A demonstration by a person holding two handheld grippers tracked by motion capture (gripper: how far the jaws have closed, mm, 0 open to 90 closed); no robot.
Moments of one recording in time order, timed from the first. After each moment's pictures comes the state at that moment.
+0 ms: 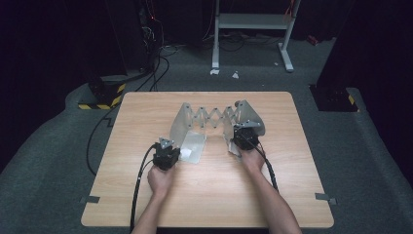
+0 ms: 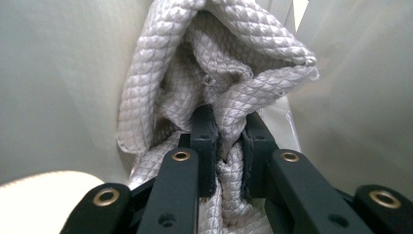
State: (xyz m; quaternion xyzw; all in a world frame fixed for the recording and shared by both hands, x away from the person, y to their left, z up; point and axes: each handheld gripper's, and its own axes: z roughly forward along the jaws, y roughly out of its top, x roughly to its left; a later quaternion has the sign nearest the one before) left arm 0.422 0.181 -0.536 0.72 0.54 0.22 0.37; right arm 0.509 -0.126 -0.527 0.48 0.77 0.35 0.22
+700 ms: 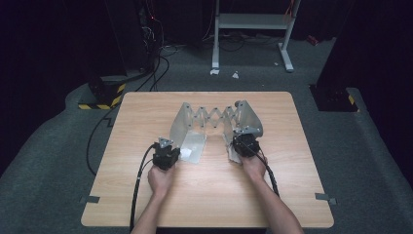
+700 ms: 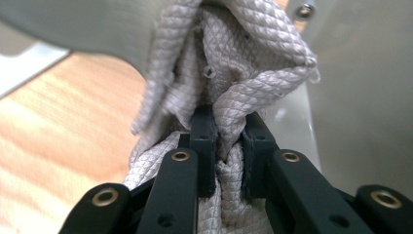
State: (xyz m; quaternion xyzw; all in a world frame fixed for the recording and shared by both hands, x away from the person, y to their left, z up) left arm 0.422 0.183 -0.536 0.72 0.55 0.21 0.37; right arm 0.483 -0.123 -0.521 0.46 0.80 0.32 0.21
